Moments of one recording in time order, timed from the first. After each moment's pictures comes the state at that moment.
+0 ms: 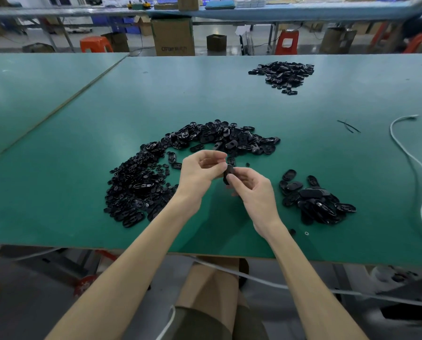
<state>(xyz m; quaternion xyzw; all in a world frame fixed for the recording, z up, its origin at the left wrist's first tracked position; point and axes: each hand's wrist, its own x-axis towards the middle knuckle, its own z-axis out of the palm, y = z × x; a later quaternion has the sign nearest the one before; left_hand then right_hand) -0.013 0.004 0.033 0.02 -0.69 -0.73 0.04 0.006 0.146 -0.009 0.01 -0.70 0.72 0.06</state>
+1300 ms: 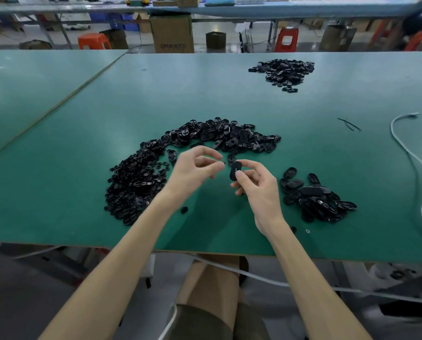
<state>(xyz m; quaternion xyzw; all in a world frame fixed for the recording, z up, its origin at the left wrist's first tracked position) -0.022 -0.025 0.033 -0.06 -0.78 -0.62 0.01 0.006 0.147 -0.006 -0.01 -0.66 0.74 0.09</state>
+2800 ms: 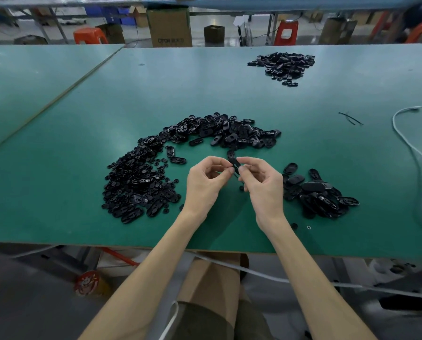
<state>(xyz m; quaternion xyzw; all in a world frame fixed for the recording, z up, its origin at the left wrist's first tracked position) -0.009 0.012 -0.015 -0.06 -0.71 -0.70 0.09 0.008 0.149 -0.008 -0.02 -0.68 0.72 0.14</state>
